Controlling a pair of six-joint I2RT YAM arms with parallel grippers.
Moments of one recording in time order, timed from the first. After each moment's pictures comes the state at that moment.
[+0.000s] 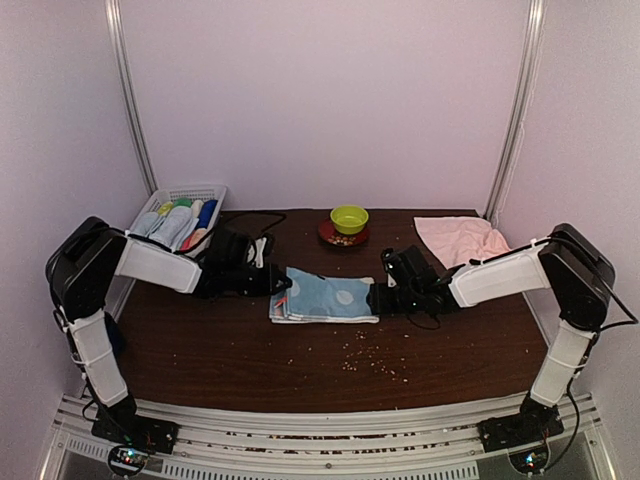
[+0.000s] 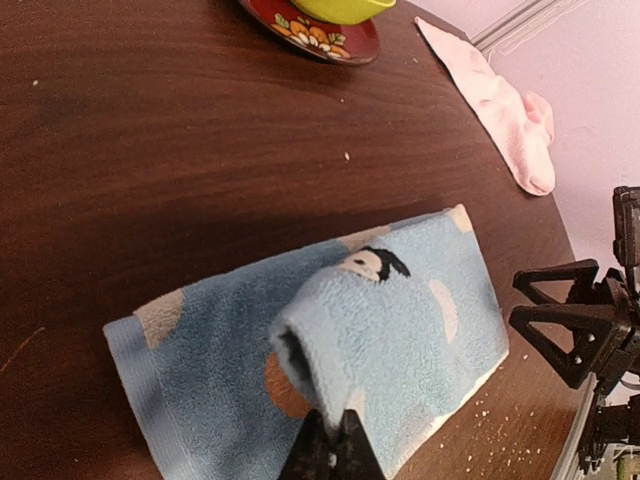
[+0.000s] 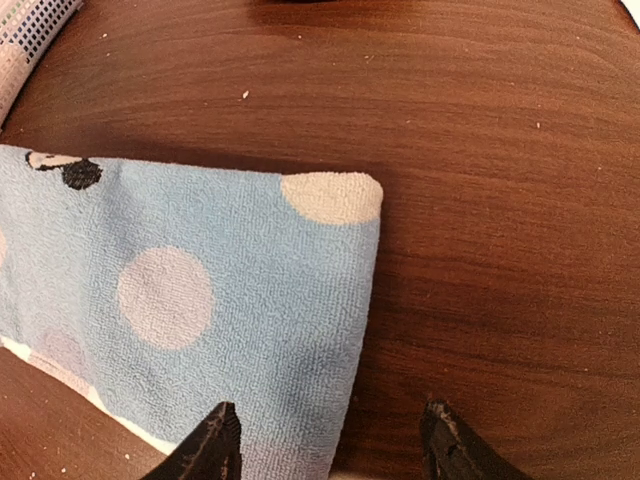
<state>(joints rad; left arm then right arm) -0.58 1.86 0.97 0.27 0.33 -0.54 0.73 1.77 0.93 0.04 0.19 0.53</state>
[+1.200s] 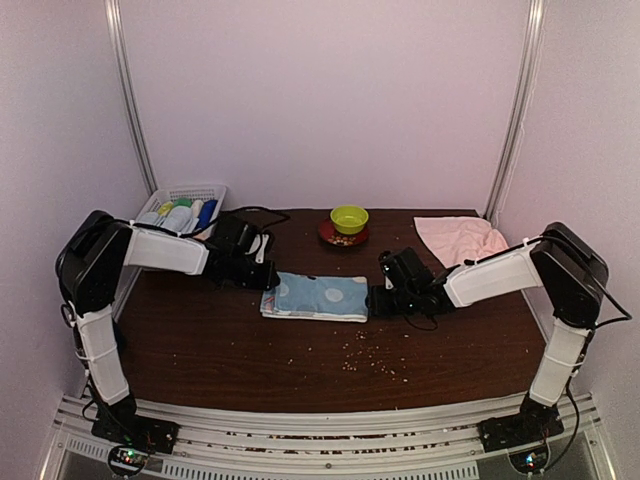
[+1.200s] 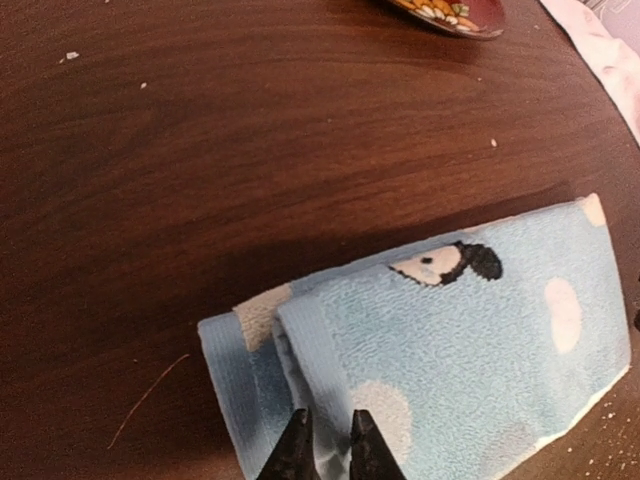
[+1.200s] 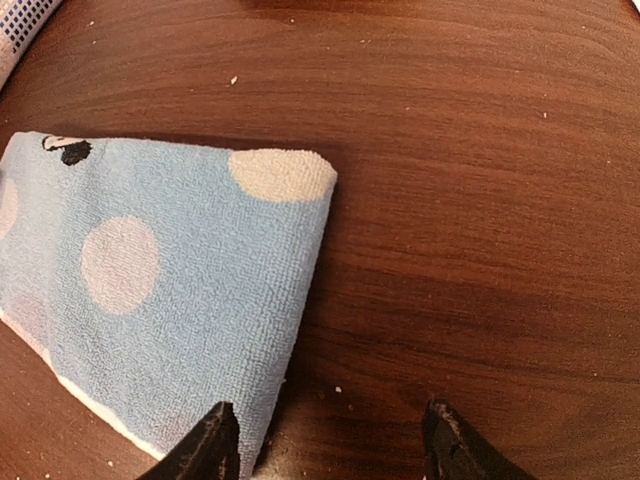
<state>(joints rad) -0.56 1.92 1.16 -0.07 0.13 -0.33 0.74 1.81 0.95 0.03 0.20 0.52</state>
